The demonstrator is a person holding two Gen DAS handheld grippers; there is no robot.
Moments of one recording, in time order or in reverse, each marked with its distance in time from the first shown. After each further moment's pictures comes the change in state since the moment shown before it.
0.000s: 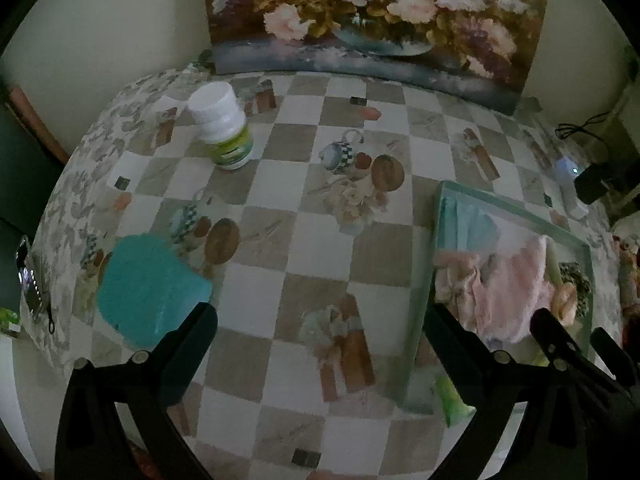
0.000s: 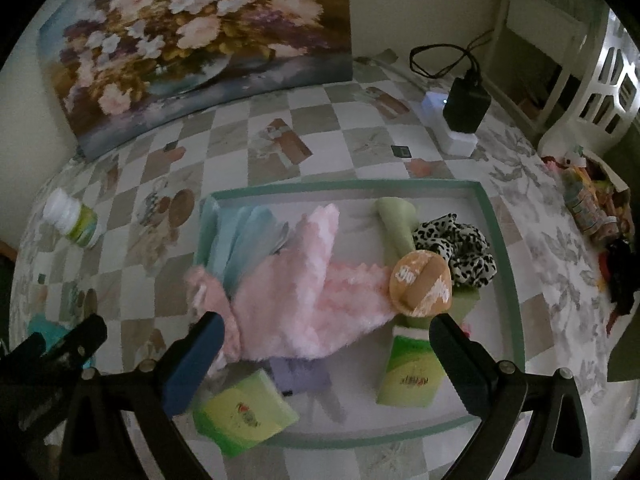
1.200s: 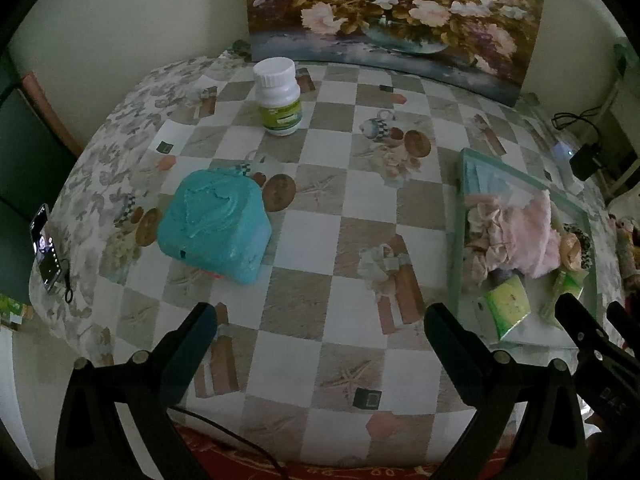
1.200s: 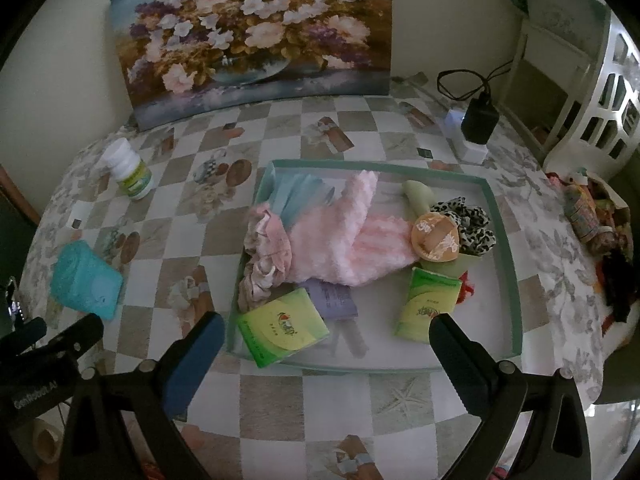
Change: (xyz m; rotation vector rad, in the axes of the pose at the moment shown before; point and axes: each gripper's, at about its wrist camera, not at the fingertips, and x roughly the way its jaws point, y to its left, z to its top) left arm -0.028 0.057 -0.058 -0.005 -0.013 -0.005; right arm -0.051 0.020 -0.061 -0.112 -0.076 0.053
